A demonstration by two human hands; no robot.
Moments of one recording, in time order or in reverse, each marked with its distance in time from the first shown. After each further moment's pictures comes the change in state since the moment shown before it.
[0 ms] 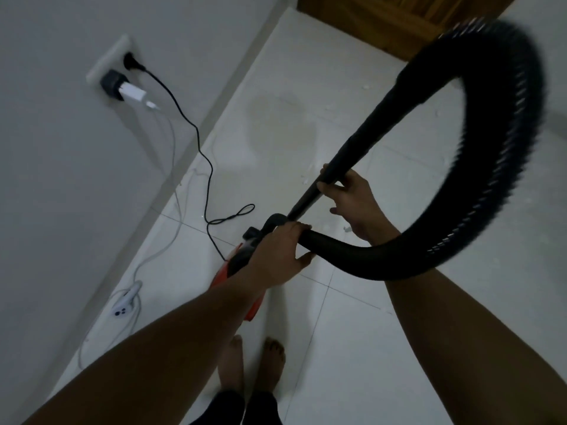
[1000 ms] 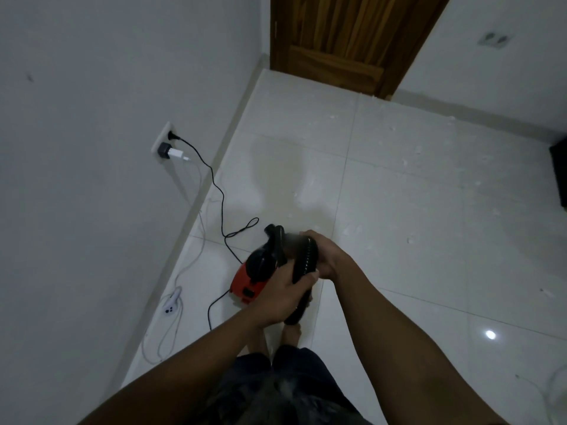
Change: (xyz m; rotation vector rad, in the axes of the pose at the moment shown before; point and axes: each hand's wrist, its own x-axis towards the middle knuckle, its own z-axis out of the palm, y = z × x) left_hand -0.229 0.252 -0.103 -0.633 -0.213 -0.247; right_hand -0.264 -0.078 0.000 0.609 -0.125 0.653
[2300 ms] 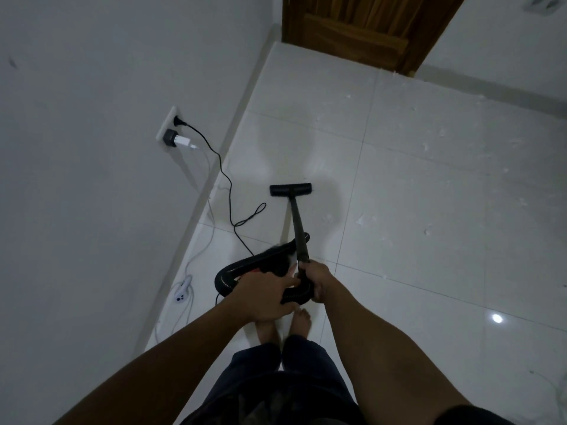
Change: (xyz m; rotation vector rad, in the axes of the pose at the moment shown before) left_hand 0.033 -0.048 -0.080 1.168 -0.185 0.112; right_hand 0.097 0.066 0.008 -0.083 0.242 0.086
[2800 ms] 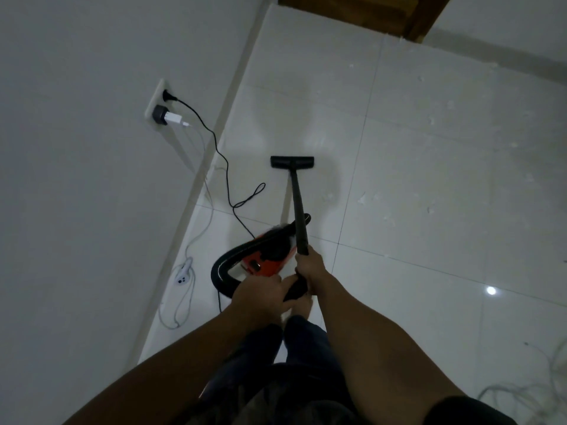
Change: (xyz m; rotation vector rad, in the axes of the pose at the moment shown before) left_hand -0.007 -0.010 0.051 0.065 0.028 -0.035; right_hand 0.032 0.032 0.018 -0.208 0.062 -0.173
